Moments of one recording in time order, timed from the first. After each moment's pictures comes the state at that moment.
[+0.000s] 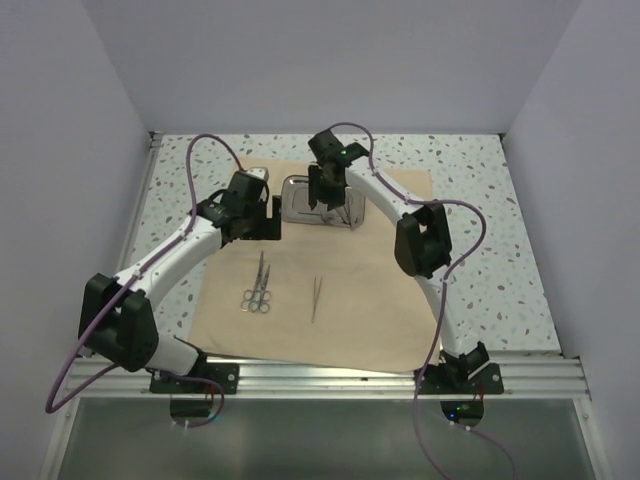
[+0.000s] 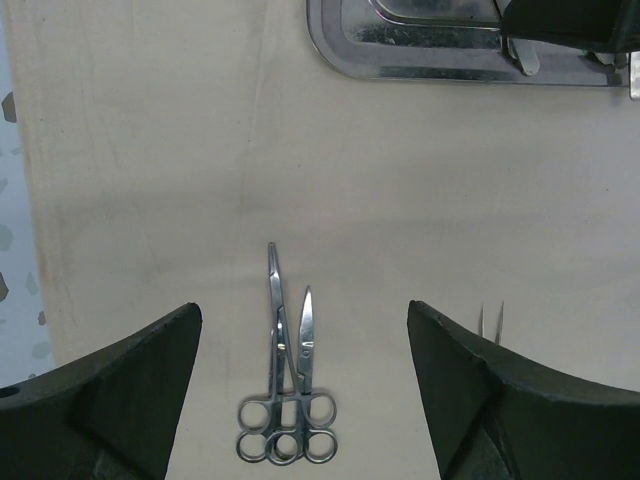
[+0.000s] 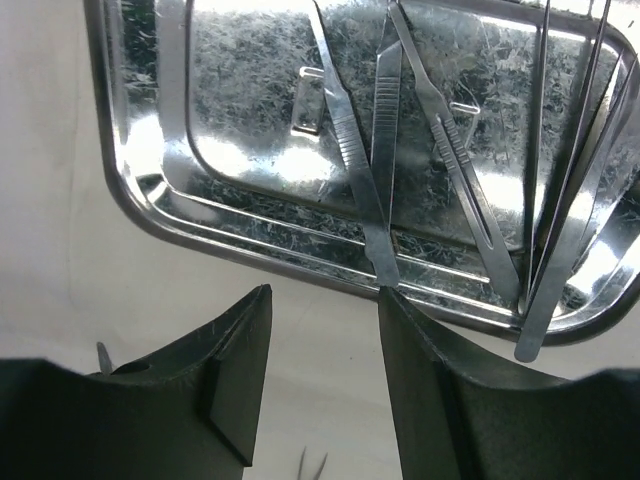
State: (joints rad) left arm -0.45 1.44 1.11 -0.61 -0.14 -0.37; right arm 0.58 2.40 2.27 -0.97 0.02 0.54
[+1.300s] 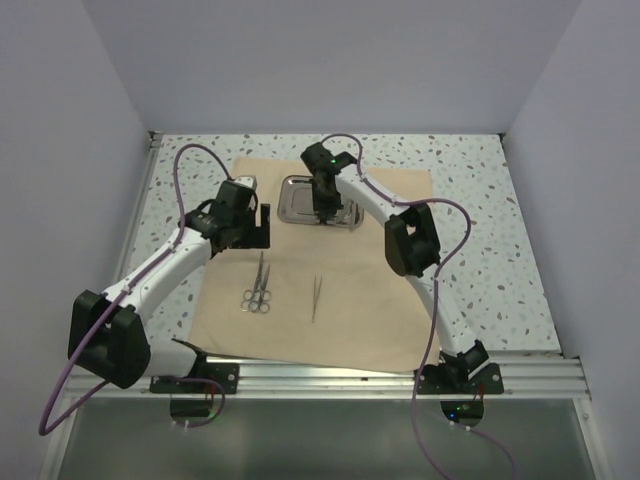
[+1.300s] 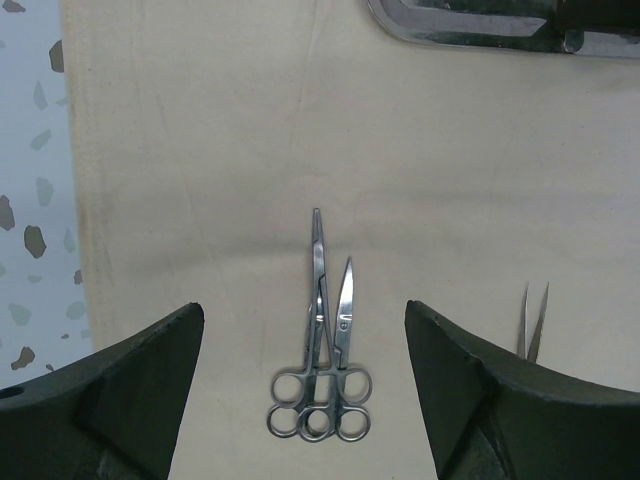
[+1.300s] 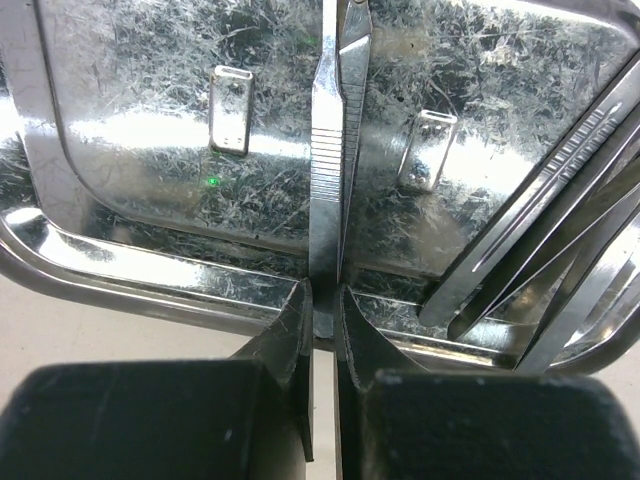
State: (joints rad) left arm -0.41 1.34 1.02 -0.62 -0.15 -0.35; right arm 0.61 2.53 2.33 -1.03 0.12 0.52
